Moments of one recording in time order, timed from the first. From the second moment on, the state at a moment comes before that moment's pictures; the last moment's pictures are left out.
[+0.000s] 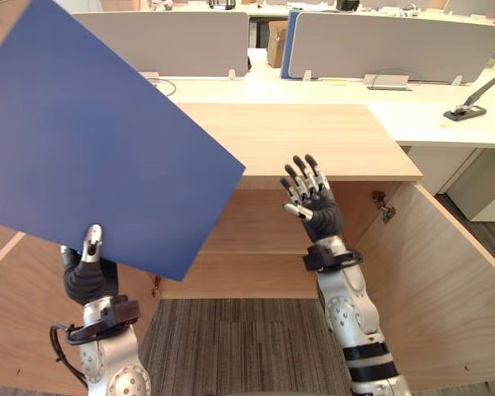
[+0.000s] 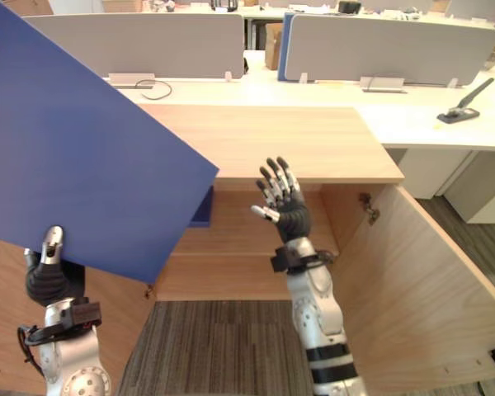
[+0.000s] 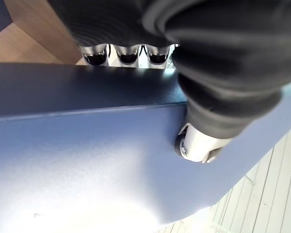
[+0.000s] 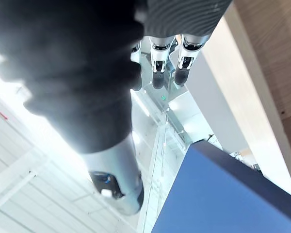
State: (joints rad) left arm 0.32 -0.05 0.17 -0.45 -0.71 -0.25 -0.04; right arm -0.21 -0.06 0.12 -0.08 0.62 -0.12 0.18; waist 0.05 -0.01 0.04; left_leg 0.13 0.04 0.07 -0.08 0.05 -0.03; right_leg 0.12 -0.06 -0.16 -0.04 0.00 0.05
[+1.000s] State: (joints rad) left arm 0.33 0.09 0.00 -0.42 -0.67 -0.24 -0.10; right arm -0.75 -0.37 0.40 0.25 0.73 -0.07 0.23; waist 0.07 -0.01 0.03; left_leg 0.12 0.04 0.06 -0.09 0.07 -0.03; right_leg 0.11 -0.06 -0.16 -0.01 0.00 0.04
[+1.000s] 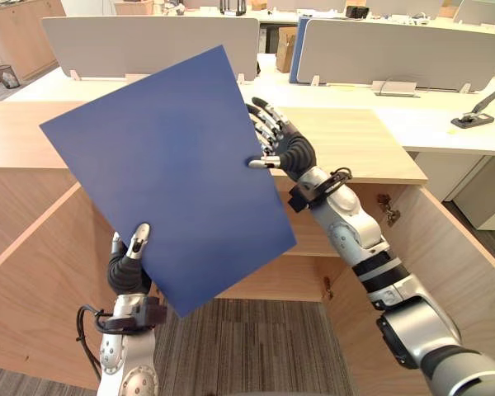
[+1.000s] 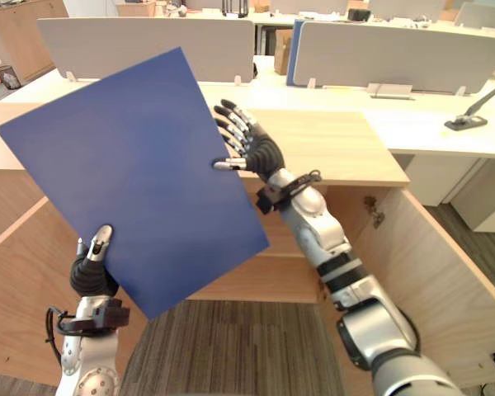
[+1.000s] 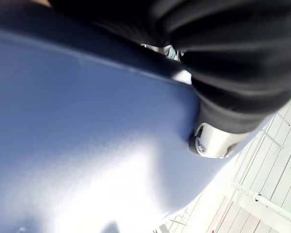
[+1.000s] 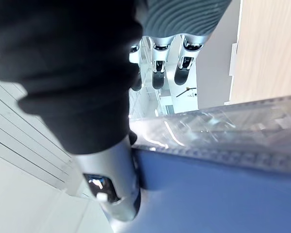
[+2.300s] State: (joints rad) left arm 0.30 0.03 0.02 -0.05 -0.77 -0.22 -0.17; right arm -0.49 -0.52 0.19 -0.12 0.47 0.00 0.25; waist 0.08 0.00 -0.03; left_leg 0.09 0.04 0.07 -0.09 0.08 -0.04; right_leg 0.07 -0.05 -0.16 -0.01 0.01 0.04
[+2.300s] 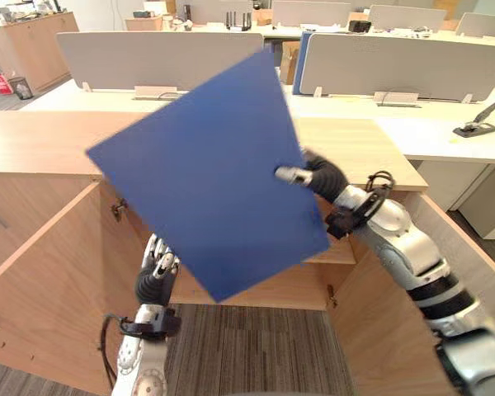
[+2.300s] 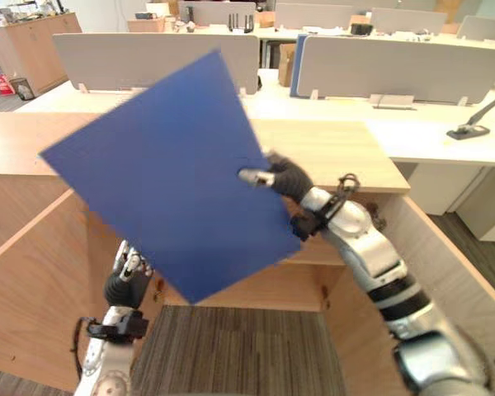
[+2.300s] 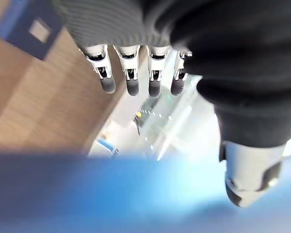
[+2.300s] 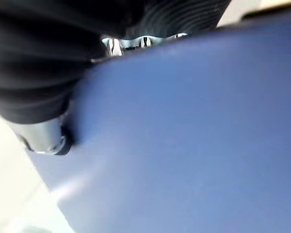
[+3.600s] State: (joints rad) left arm 0.32 0.01 0.37 1.01 -0.43 -0.07 -0.02; right arm 0.18 -0.07 0.09 -0.25 -0.25 -0.13 -0.16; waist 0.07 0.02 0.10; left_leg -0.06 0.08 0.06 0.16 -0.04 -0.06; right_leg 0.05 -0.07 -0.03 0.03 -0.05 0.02
